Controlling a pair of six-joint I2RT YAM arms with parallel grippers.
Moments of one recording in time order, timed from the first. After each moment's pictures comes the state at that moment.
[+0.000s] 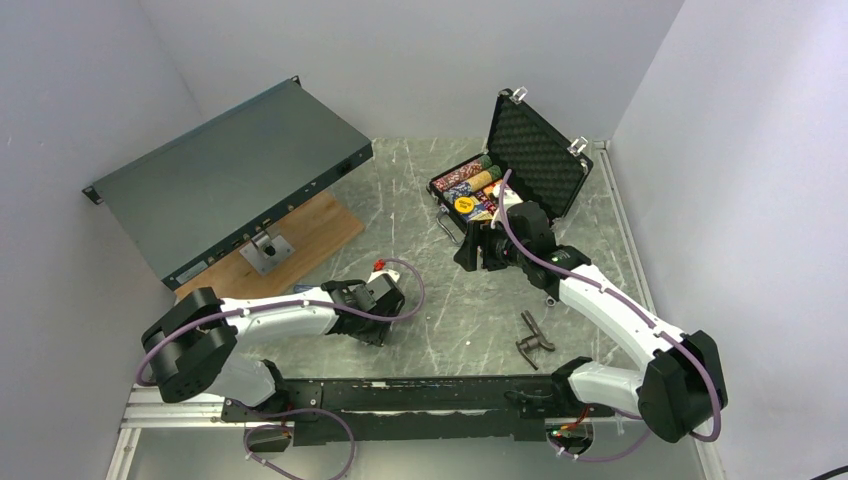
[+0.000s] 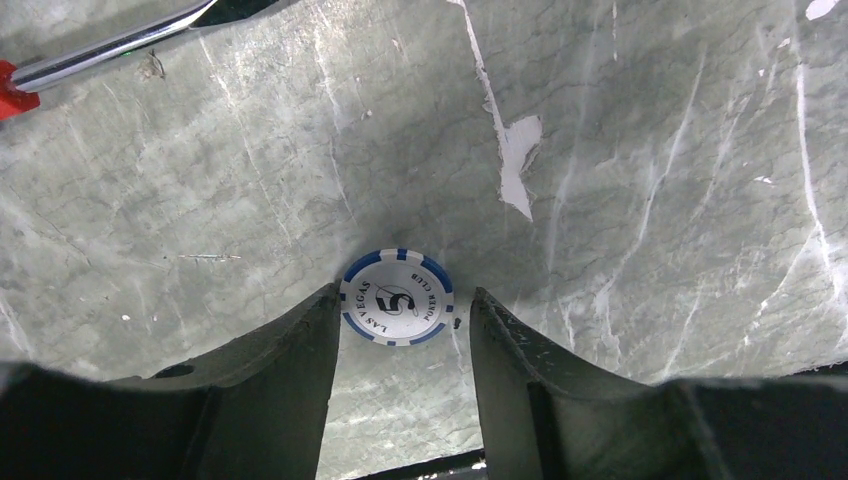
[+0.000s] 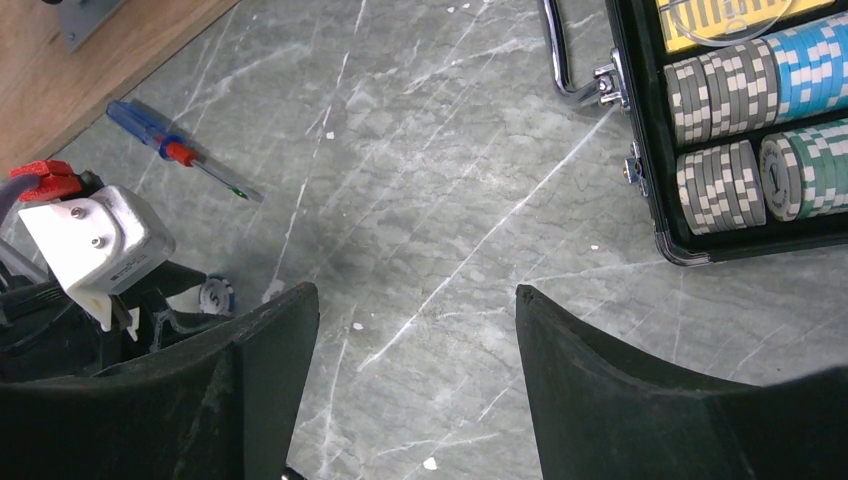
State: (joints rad) left arm -0.99 1.39 0.70 -0.54 -0.22 -0.59; right arm 0.48 1.16 0.79 -0.26 -0.19 0.37
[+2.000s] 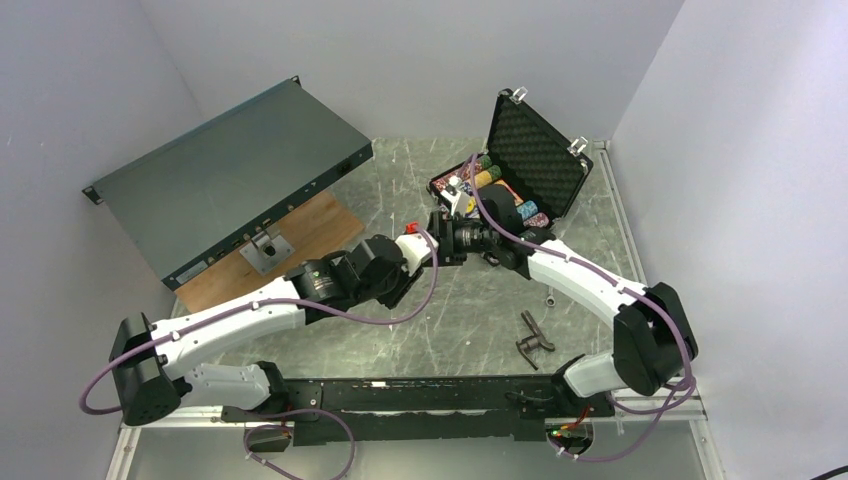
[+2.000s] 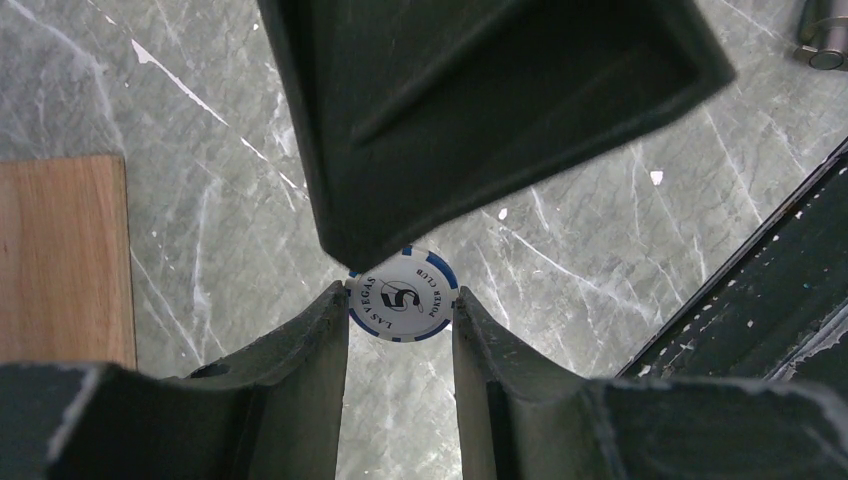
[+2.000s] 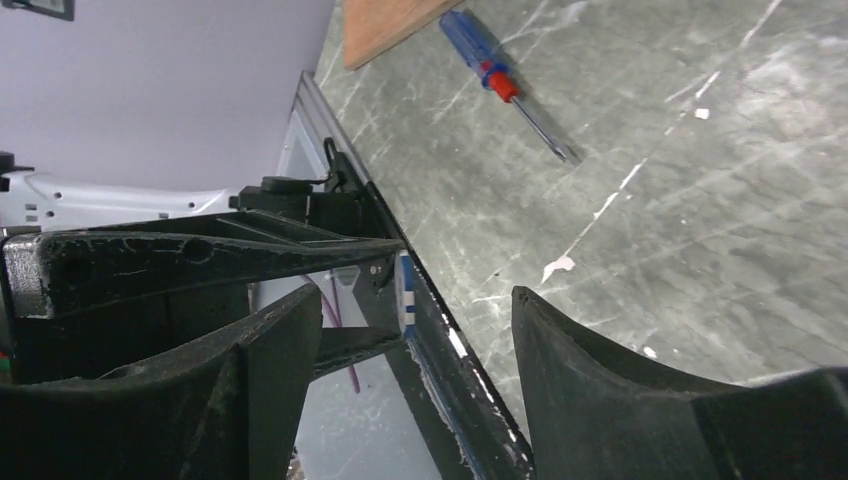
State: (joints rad) left arm -1.02 1.20 1.00 -0.50 -0.20 -0.07; right arm 0.57 1.41 0.95 -0.10 -0.71 0.65
